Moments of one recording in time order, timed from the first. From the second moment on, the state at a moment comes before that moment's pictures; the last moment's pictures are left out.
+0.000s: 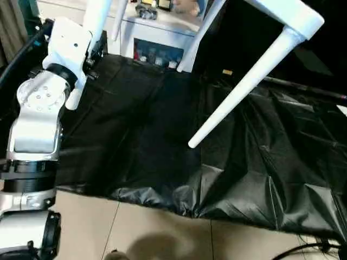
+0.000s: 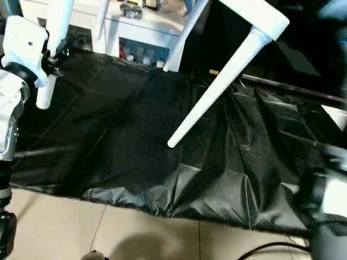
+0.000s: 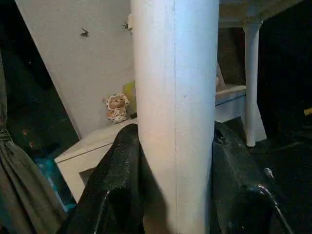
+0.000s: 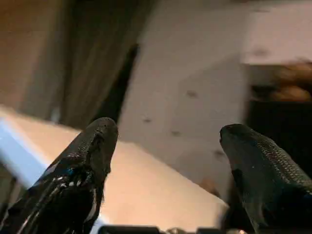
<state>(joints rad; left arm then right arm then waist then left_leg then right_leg) -0.69 0.49 0.11 0.11 0.11 0.25 -0.36 -0.93 -0.66 -0.53 0.32 0.64 0.34 0.63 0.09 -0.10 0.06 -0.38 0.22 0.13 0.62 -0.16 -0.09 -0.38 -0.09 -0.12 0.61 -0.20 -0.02</state>
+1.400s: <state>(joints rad) -0.58 0.59 0.19 0.10 0.01 0.13 -0.40 -0.89 -0.27 -0.26 0.97 0.46 0.15 1.04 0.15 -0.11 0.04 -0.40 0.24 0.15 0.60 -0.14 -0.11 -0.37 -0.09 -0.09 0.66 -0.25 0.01</state>
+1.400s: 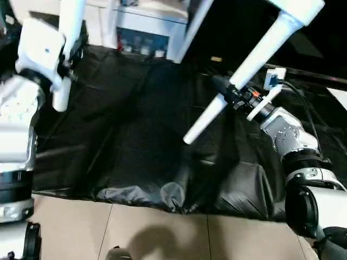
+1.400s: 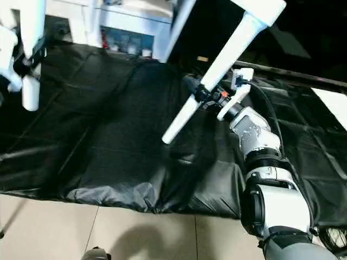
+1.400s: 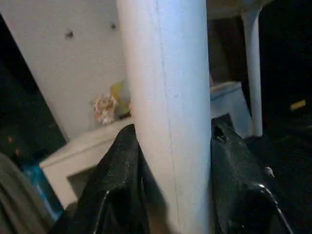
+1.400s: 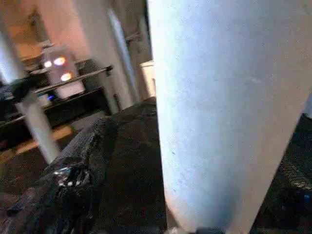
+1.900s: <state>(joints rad) -0.35 0.57 0.24 0.02 -0.06 0.20 -0.39 -0.66 -0.26 -0.16 0.55 0.48 0.26 1.12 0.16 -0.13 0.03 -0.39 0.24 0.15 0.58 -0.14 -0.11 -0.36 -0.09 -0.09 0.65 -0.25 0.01</state>
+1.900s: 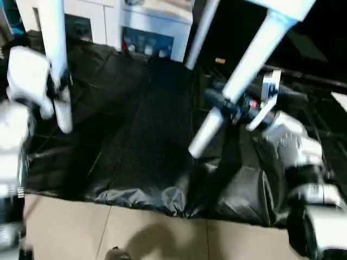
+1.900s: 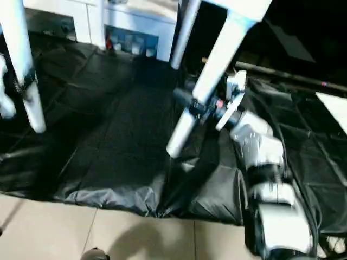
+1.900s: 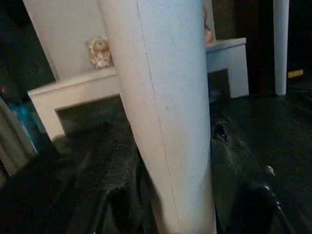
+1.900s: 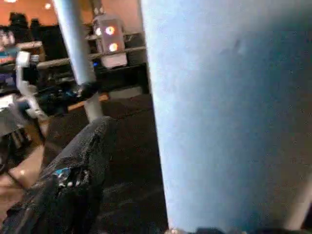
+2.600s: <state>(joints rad) 0.06 0.49 0.28 -0.27 -0.16 0.30 -0.42 -0.29 -0.18 -0.11 0.16 0.36 0.20 0.85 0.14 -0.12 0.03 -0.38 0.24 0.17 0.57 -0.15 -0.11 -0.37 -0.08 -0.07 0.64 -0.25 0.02</state>
